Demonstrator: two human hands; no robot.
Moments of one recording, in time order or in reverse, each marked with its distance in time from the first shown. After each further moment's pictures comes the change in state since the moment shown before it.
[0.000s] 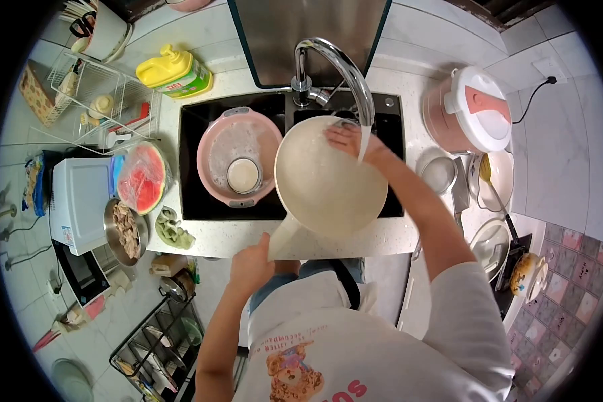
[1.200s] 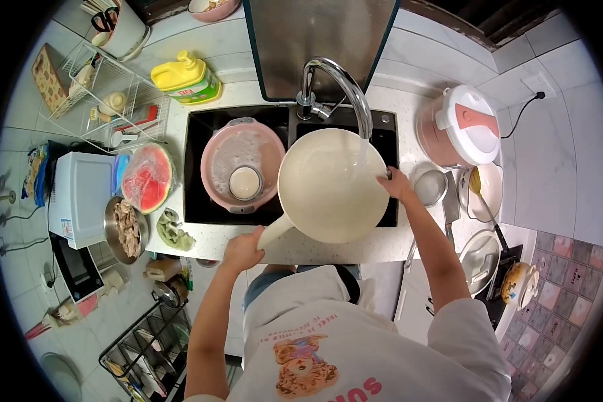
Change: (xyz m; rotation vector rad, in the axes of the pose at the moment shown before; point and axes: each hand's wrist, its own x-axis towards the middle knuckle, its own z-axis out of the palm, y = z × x) left_hand 0.036 -0.055 0.014 -0.047 -0.004 0.146; right_hand -0.110 -0.037 -0.037 0.647 -0.214 1.365
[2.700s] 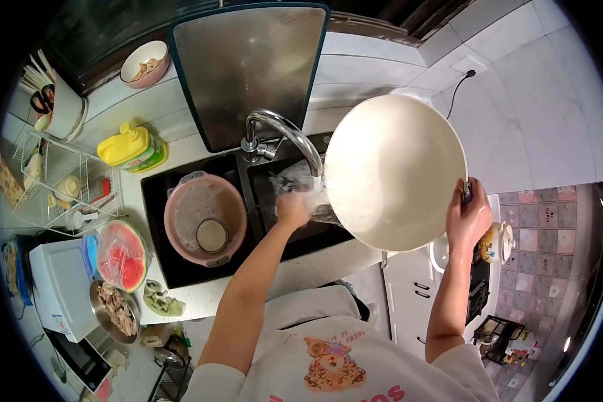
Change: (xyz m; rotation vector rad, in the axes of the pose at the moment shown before) left_hand 0.229 0.149 0.023 0.094 0.110 0.300; right_hand -0.222 -0.163 -0.237 -0.375 1.138 0.171
